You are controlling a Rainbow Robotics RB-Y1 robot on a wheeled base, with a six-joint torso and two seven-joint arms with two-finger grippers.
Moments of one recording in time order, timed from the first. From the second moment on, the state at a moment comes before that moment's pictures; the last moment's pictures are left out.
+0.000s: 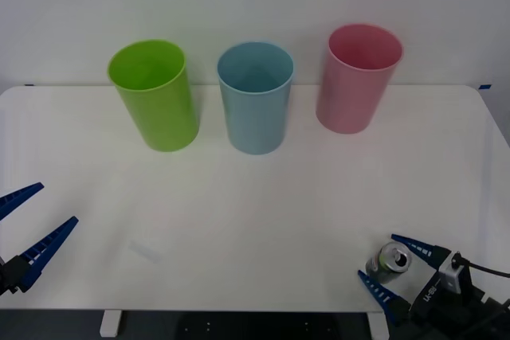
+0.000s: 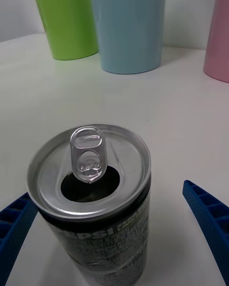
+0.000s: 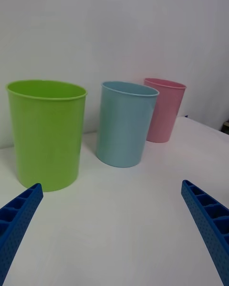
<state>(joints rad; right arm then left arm) 0.28 -0.34 -0.18 -1.37 1.13 -1.04 0.40 0.35 0.40 0.52 -1.66 -0.96 -1.22 0.00</state>
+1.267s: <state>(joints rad) 0.21 -0.34 -0.18 -1.37 1.11 -1.04 0.39 0.35 0.40 0.52 -1.66 -0.96 -1.22 0.00</state>
